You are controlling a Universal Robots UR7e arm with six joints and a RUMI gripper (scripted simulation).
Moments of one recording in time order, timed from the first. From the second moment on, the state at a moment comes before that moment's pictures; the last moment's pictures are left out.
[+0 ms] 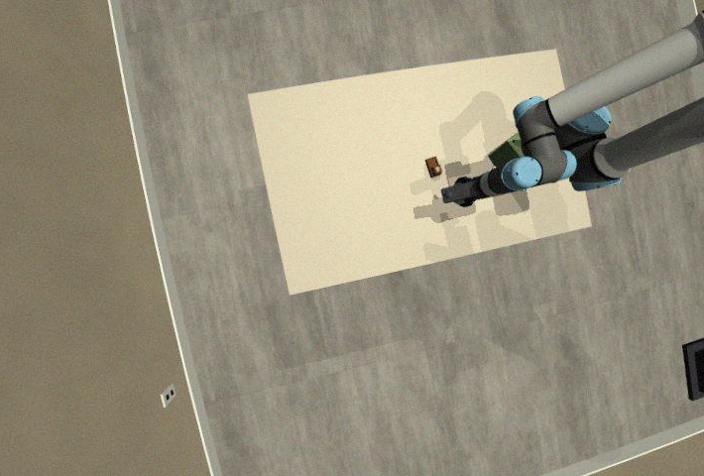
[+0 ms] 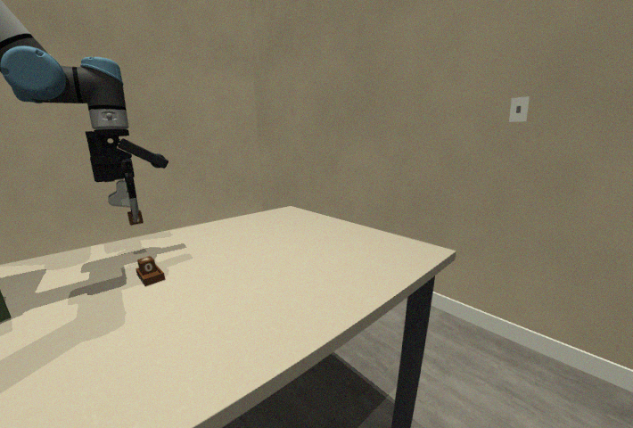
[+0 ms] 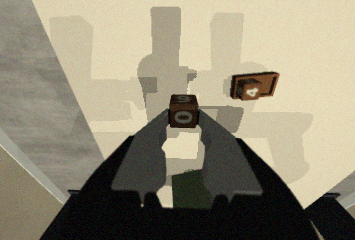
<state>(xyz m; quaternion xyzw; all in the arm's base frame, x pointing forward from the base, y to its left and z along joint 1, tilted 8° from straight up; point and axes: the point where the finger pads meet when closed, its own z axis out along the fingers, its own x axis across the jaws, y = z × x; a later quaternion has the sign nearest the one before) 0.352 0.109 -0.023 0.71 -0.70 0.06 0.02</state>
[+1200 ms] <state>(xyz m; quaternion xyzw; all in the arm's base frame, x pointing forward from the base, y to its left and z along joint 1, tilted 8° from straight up) 0.345 0.087 -0.021 0.30 -0.95 0.06 -0.01</state>
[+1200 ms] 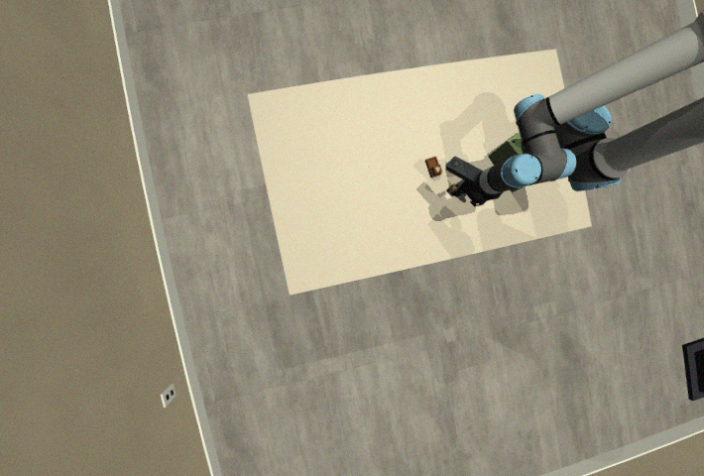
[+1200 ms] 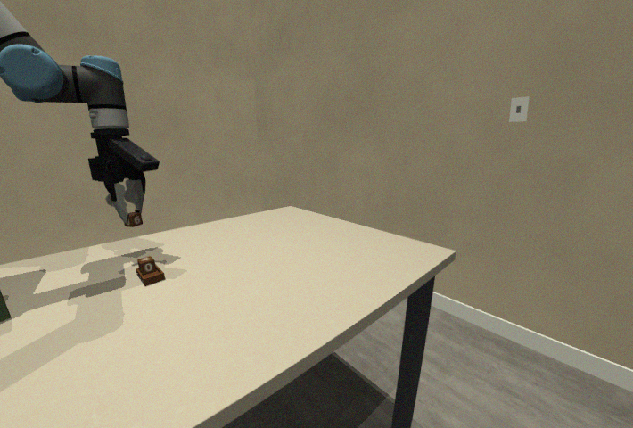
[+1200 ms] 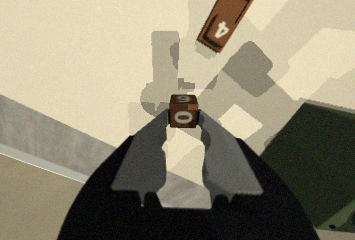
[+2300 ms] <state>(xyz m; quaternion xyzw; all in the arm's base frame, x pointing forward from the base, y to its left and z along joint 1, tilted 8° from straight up) 0.339 0.081 -0.020 0.09 -0.99 0.06 -0.02</state>
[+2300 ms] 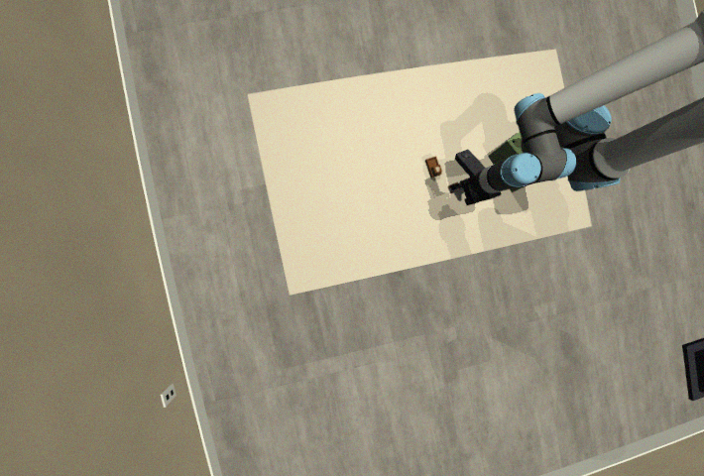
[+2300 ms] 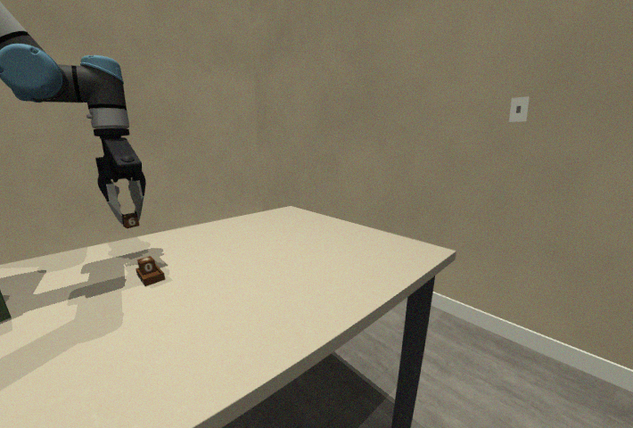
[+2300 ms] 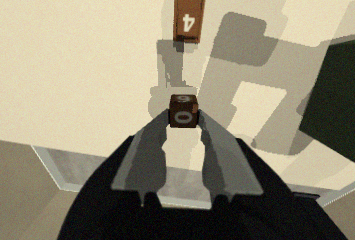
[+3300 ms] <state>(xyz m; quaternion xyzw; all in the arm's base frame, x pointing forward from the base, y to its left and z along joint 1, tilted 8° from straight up) 0.338 0.081 -0.020 0.06 -1.00 0.06 -0.02</state>
